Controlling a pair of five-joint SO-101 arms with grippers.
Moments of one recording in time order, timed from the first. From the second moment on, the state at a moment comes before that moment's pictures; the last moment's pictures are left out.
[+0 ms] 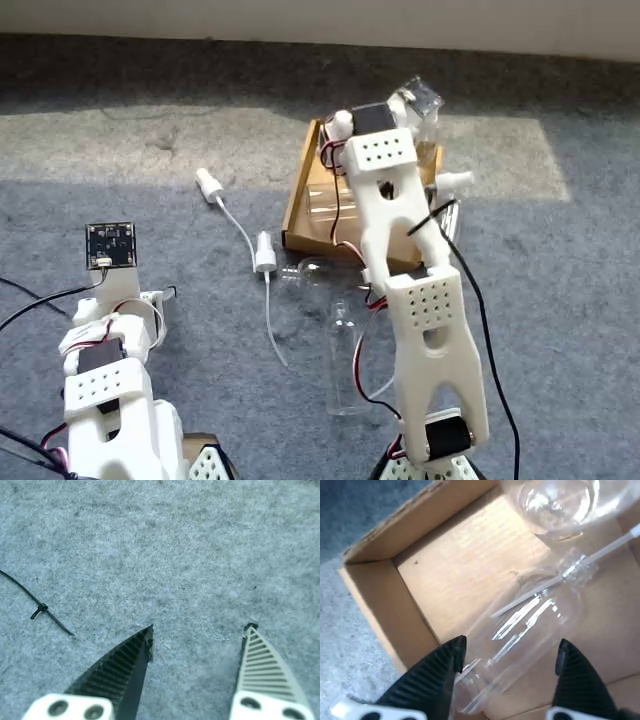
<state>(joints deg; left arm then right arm) -27.2 -55.8 85.6 29.6 -9.0 -19.6 52.8 -63.7 90.2 -57.4</state>
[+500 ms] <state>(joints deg) -27.2 -55.8 85.6 29.6 -9.0 -18.4 54.8 -63.7 89.6 -57.4</state>
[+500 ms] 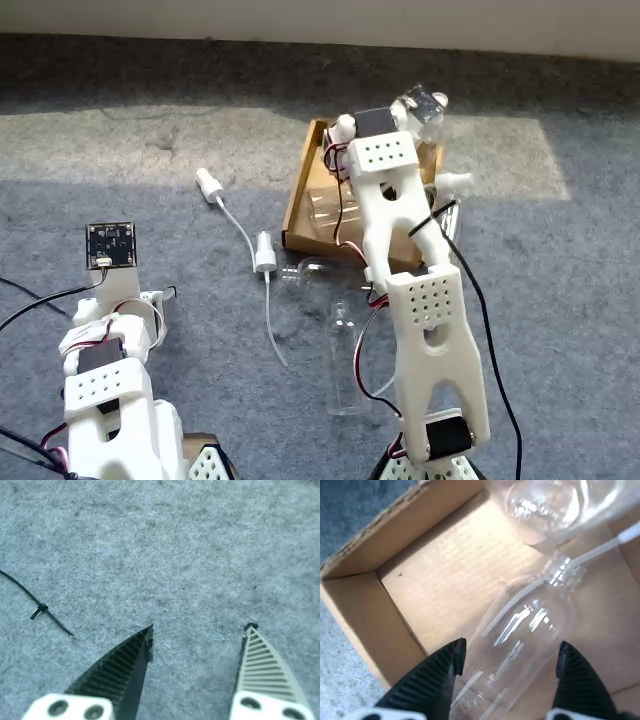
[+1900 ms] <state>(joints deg) -27.2 -55.8 85.6 29.6 -9.0 -14.4 54.9 -77.8 99.9 -57.4</state>
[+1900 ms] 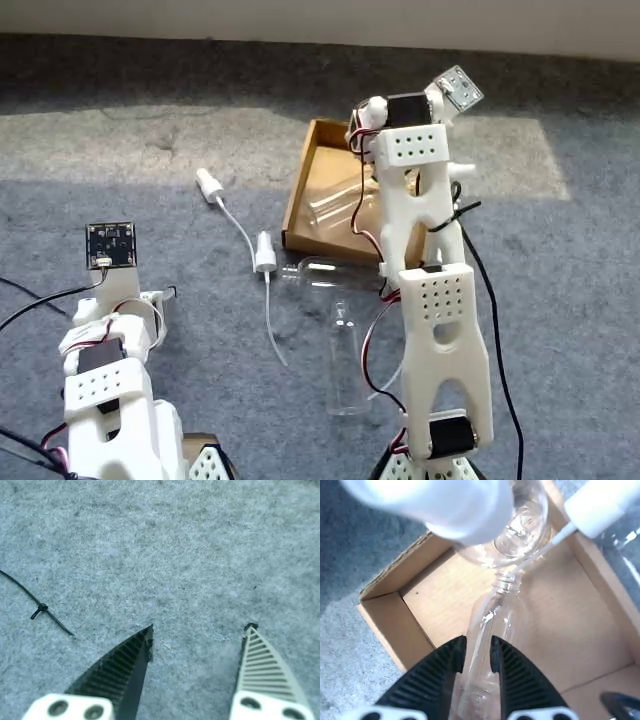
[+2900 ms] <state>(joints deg) -27.2 -55.8 85.6 29.6 -9.0 -17.4 58.8 -76.4 100.0 -60.1</state>
